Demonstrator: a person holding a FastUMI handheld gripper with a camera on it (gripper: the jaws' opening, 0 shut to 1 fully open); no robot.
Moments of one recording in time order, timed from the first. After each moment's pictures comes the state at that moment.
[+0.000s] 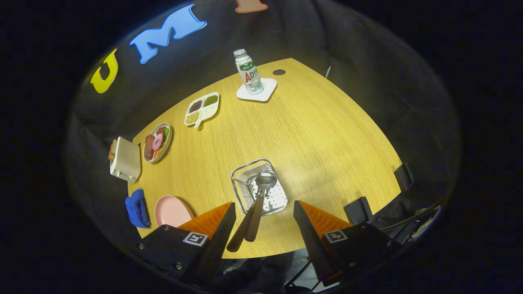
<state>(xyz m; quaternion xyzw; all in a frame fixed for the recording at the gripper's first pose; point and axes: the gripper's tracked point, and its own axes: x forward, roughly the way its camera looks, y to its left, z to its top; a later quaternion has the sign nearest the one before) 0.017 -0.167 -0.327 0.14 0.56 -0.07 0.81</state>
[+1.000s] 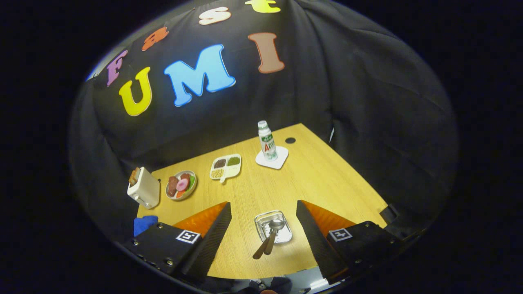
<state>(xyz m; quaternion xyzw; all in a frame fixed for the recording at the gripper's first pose) 0.060 -0.161 -0.184 0.09 0.32 -0.06 0.94</state>
